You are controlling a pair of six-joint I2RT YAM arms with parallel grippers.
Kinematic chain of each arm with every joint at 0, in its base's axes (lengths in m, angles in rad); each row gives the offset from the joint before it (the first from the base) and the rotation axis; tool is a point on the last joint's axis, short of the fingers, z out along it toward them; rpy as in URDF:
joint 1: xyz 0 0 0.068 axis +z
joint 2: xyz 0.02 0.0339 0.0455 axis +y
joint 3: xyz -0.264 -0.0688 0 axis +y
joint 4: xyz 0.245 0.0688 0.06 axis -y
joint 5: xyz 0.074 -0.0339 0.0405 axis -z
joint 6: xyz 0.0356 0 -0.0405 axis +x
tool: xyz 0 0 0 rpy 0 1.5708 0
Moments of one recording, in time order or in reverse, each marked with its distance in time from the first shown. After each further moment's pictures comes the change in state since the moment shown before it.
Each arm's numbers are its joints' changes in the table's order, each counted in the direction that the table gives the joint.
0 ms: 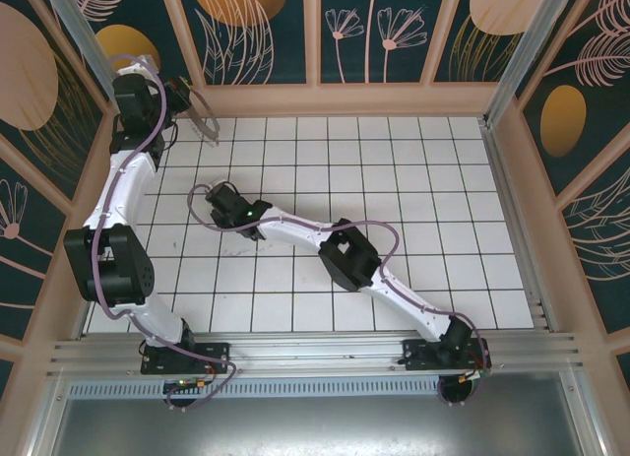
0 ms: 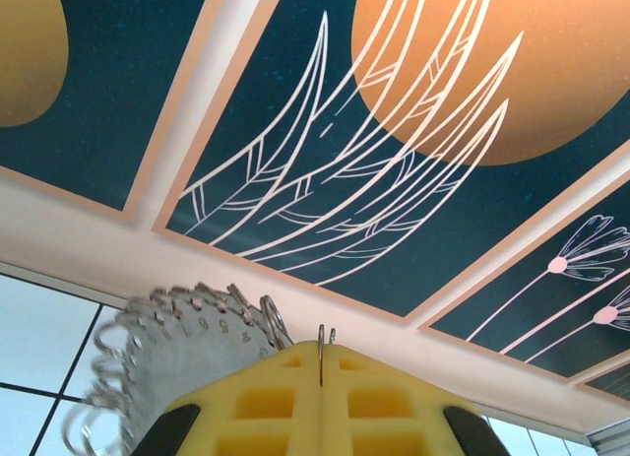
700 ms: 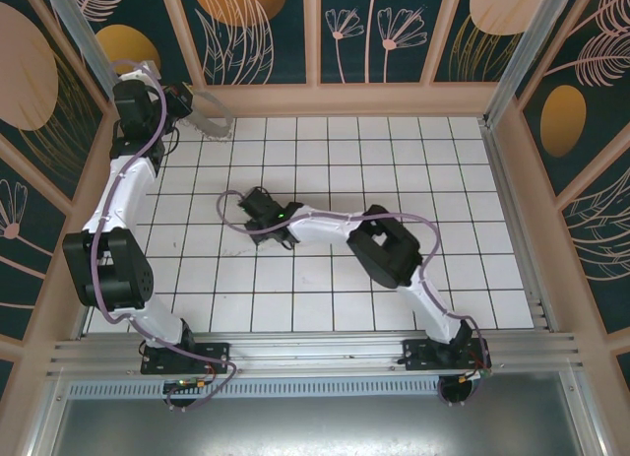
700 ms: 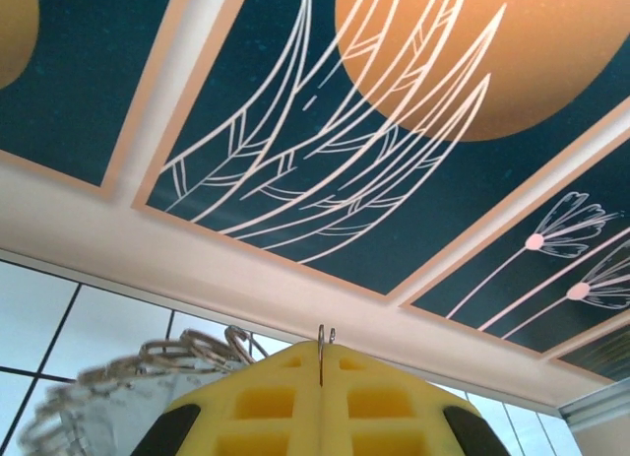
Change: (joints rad) left arm 0.003 -0.035 0.066 0.029 0.066 -0.019; right arm -0.057 -0.479 0.732 0.076 -0.086 0.026
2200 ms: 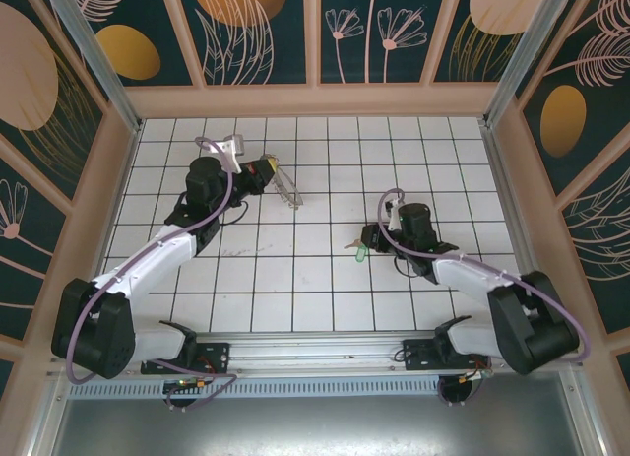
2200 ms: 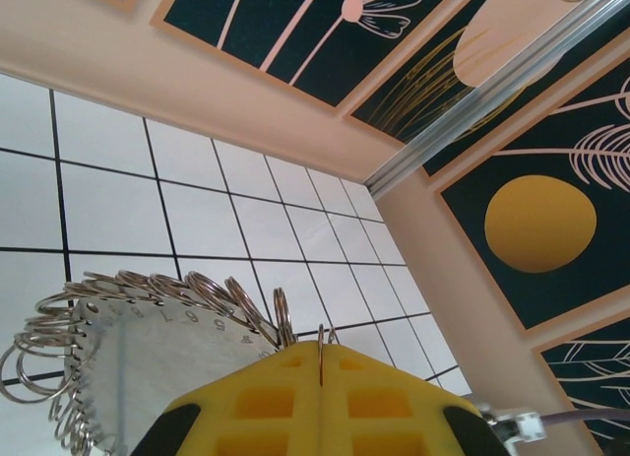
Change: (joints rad) left arm -0.468 -0.359 0.634 0.265 0.007 -0.138; right arm -0.576 -1.012 1.198 0.430 -0.429 0.251
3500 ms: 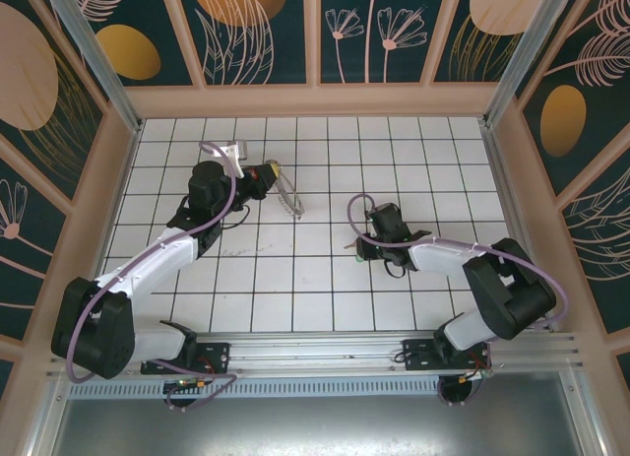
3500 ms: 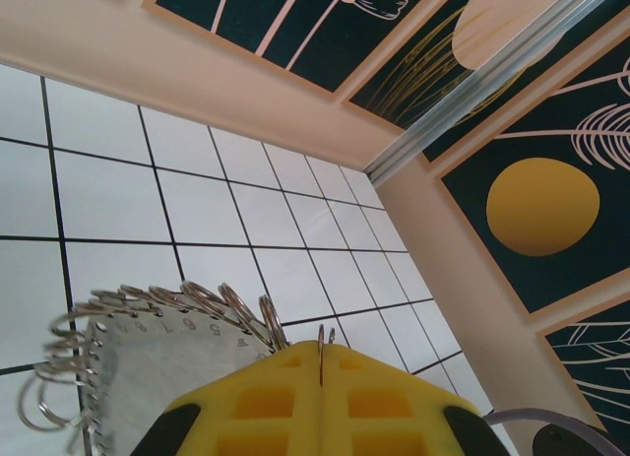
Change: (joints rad) left arm -0.011 0.000 0.032 0.029 0.005 0.019; right arm 0.155 0.240 -0.151 -0.210 0.244 -0.105
